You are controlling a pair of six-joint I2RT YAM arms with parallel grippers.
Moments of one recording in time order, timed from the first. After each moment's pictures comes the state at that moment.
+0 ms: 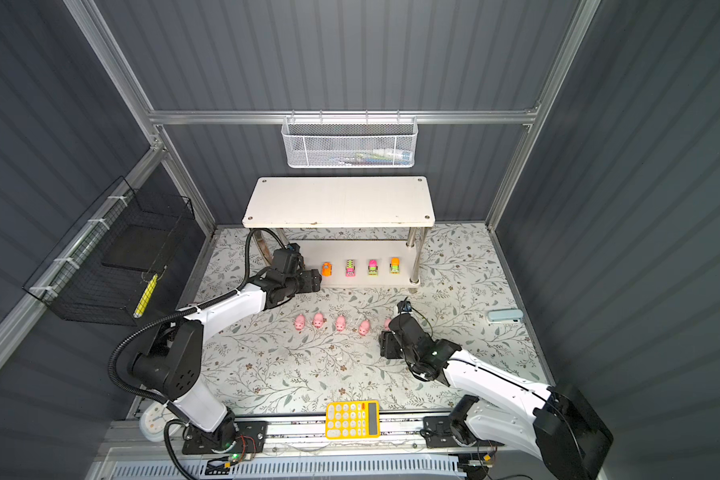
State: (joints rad) left arm -0.47 1.68 1.09 -0.18 -0.05 -0.40; right arm 0.75 1.07 0.47 -0.26 0.15 0.65
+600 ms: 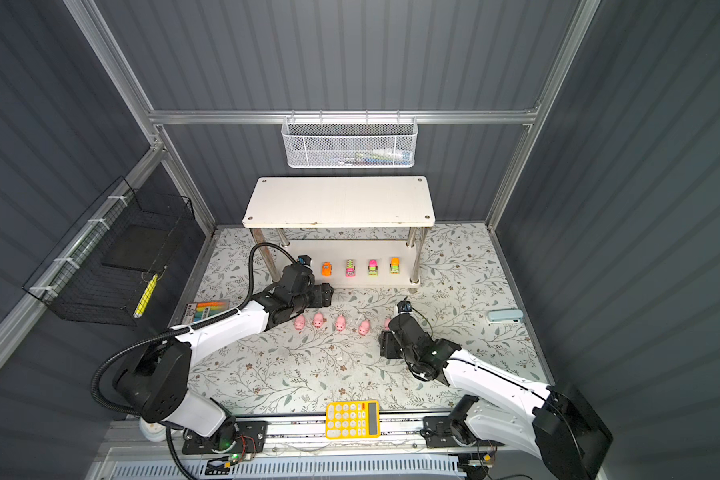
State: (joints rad) left arm -0.62 1.52 0.94 -0.14 -0.11 -0.48; right arm 0.75 1.08 0.48 -0.27 0.15 0.65
